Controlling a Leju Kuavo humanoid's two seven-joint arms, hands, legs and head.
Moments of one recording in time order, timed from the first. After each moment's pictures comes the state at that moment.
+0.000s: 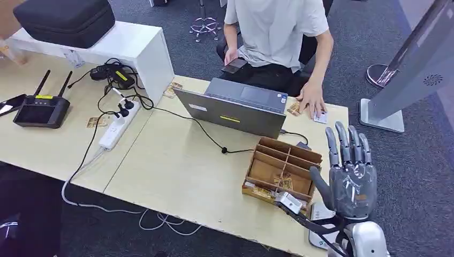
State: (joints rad) left arm -0.06 -0.16 0.80 -0.20 -0.80 -0.12 0.16; right arm -0.11 0.04 0.24 -1.70 1.48 -0.49 -0.14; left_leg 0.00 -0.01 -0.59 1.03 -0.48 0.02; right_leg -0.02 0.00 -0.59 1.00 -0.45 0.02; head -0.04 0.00
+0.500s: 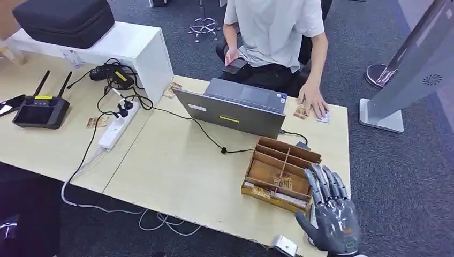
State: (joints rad) left arm -0.06 -0.16 0.83 -0.20 -0.79 -0.10 0.14; right arm 0.10 -0.02 0.27 -1.70 1.33 -0.36 -0.27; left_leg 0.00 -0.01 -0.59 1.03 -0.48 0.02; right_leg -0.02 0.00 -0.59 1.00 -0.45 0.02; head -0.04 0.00
